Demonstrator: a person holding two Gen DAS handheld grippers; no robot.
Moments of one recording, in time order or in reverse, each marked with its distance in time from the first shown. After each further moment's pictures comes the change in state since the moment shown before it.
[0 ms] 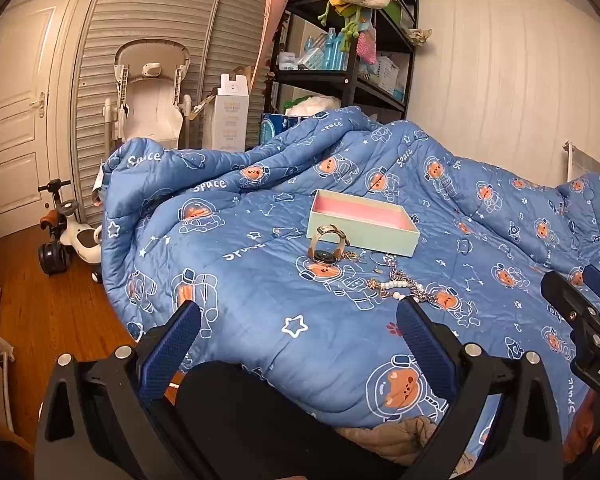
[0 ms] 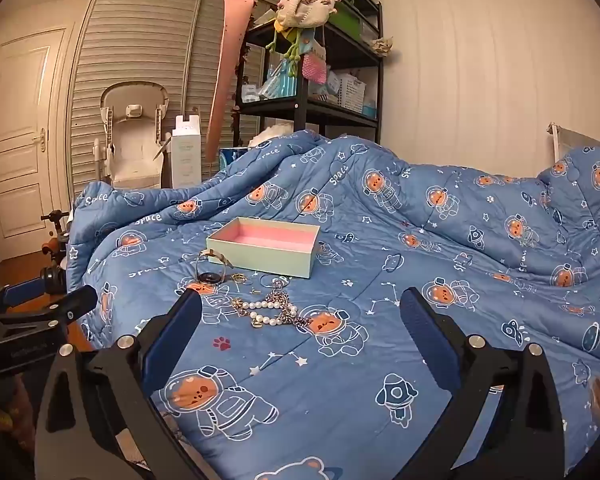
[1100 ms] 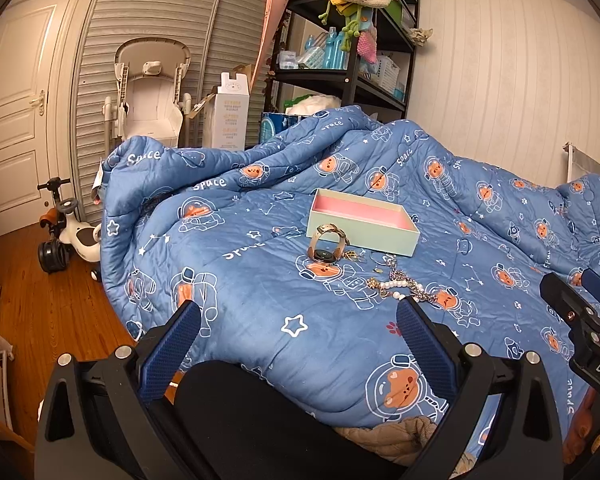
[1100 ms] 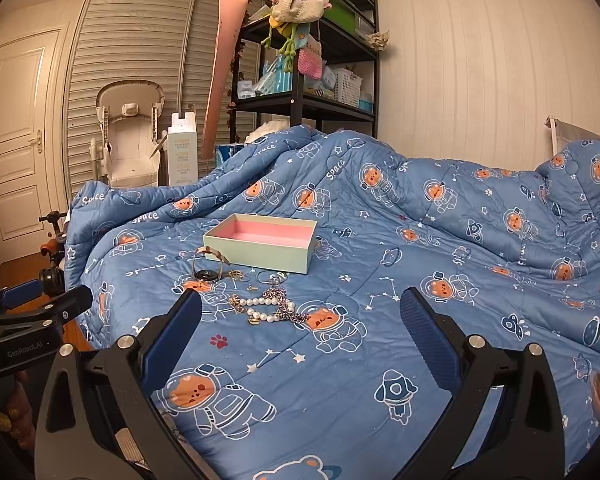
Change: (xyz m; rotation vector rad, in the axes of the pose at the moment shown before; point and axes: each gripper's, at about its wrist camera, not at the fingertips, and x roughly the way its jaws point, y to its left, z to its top) left arm 0.000 0.001 0.000 -0.012 0.003 -0.005; right arm -0.001 -0.001 -0.001 0.022 0.009 -0.003
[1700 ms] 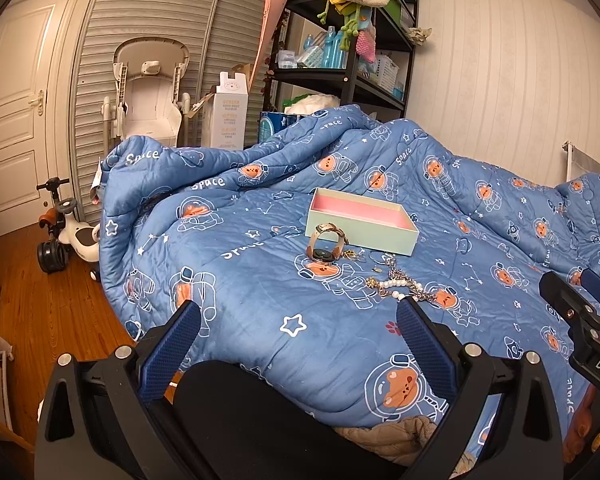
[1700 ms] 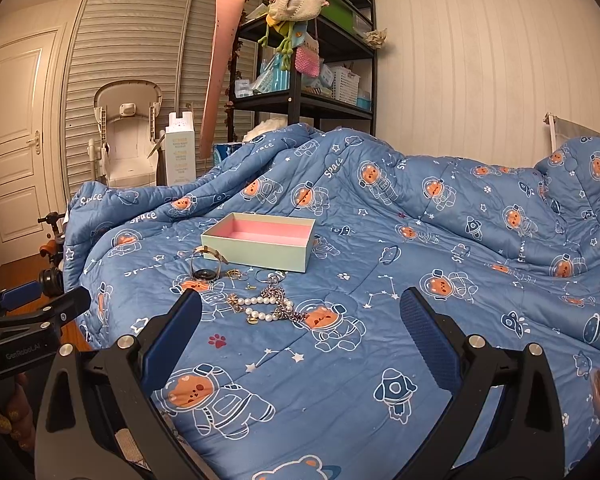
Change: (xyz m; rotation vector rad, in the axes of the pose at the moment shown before) left arm 0.000 0.000 0.000 0.001 0.000 -0.001; right arm 0.005 -0.002 -0.004 0.006 0.006 -0.002
